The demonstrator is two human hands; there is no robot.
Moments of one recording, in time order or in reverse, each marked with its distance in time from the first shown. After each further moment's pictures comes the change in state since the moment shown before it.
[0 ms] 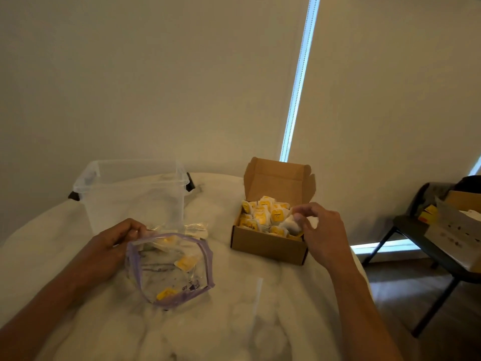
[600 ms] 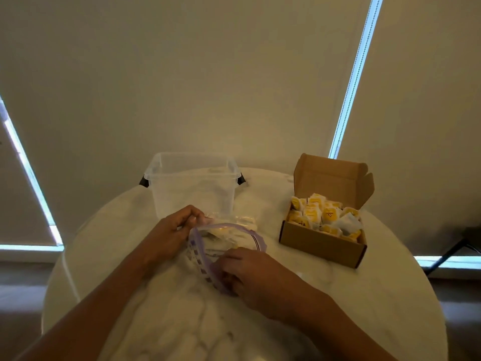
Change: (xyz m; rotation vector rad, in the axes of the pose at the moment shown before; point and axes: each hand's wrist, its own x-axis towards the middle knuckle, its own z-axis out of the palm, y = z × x) left_hand -0.010 0.027 0.001 0.054 0.012 -0.047; right_hand -0.098 -0.154 0.096 -0.106 -0.874 -0.765
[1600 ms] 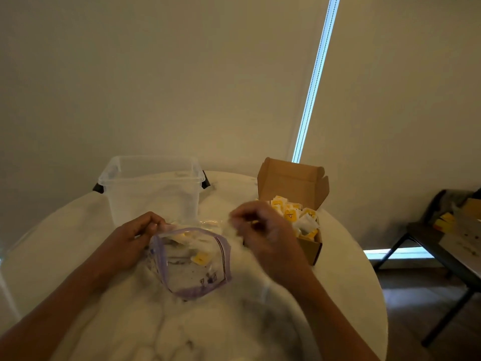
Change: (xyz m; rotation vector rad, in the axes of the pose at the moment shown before) left_hand 0.008 -0.019 0.004 -0.025 -0.013 0.037; right_hand -0.041 0.026 -0.053 0.525 0.723 0.299
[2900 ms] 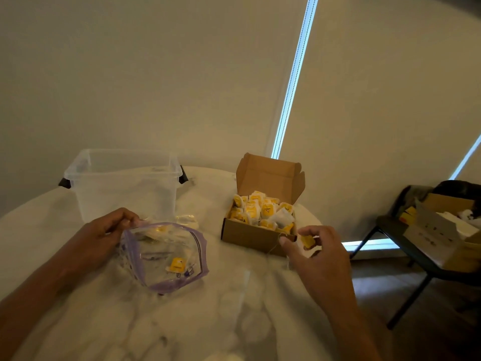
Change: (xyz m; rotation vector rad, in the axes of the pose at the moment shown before) left_hand 0.002 0.000 -0.001 0.050 0.014 0.001; right_hand -0.067 0.056 -0.093 -0.471 0.463 0.221
